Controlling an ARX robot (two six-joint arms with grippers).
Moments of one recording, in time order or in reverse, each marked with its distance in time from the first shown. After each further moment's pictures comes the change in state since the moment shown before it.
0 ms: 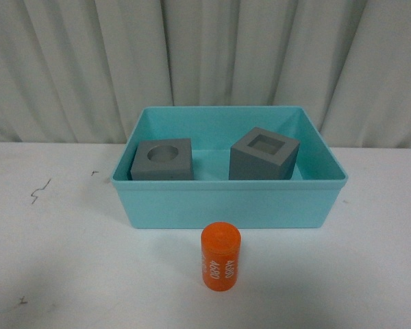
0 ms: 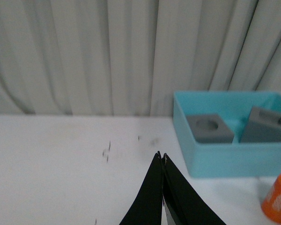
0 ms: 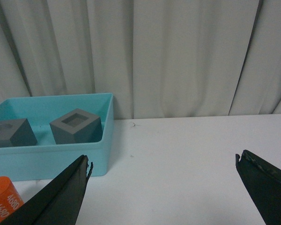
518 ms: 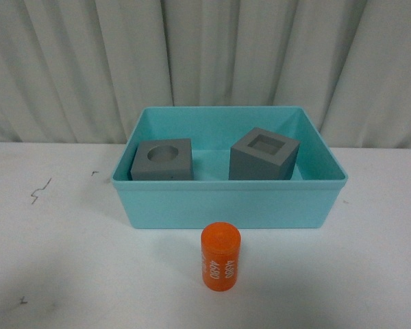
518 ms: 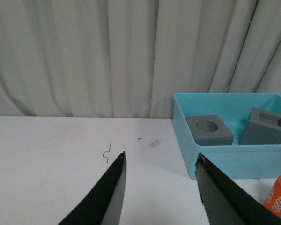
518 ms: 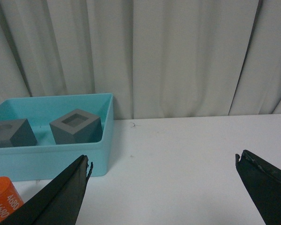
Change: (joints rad) left arm 0.000 0.002 0.000 -0.008 0.000 0.000; right arm 0.000 0.000 0.000 0.000 0.000 0.000
